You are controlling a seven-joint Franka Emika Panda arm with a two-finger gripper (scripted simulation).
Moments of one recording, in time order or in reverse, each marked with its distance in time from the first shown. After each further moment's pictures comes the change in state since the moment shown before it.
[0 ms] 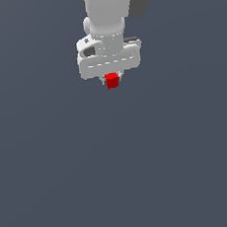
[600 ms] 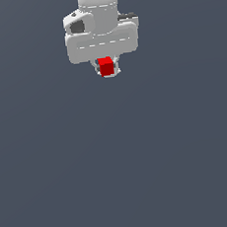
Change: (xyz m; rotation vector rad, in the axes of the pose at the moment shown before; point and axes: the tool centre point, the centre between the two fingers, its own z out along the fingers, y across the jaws) arm 0.003 0.016 -0.059 -0.001 -0.001 0.000
